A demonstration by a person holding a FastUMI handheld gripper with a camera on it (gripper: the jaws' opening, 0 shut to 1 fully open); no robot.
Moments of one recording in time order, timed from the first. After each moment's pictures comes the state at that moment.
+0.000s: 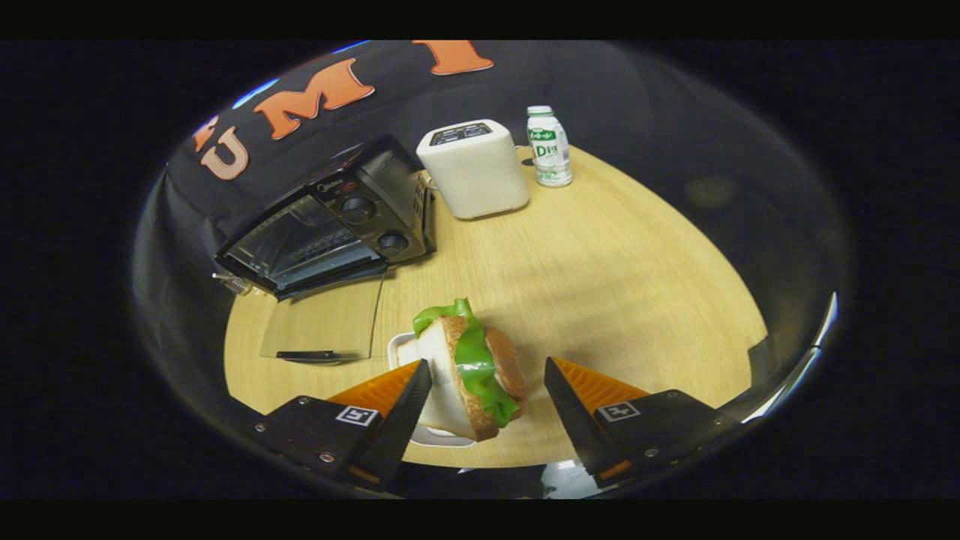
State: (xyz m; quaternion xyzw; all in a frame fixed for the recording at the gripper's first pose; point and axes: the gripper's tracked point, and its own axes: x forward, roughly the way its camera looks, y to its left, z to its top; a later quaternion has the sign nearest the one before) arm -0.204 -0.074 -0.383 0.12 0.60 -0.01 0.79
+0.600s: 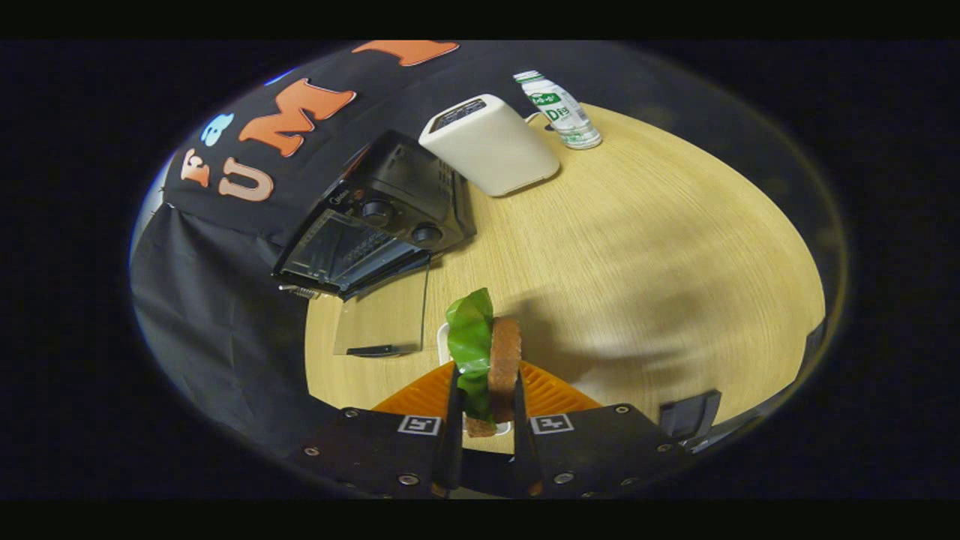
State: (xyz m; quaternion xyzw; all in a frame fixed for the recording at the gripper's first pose) arm -0.195 -0.057 -0.375 0.25 0.62 0.07 0.74
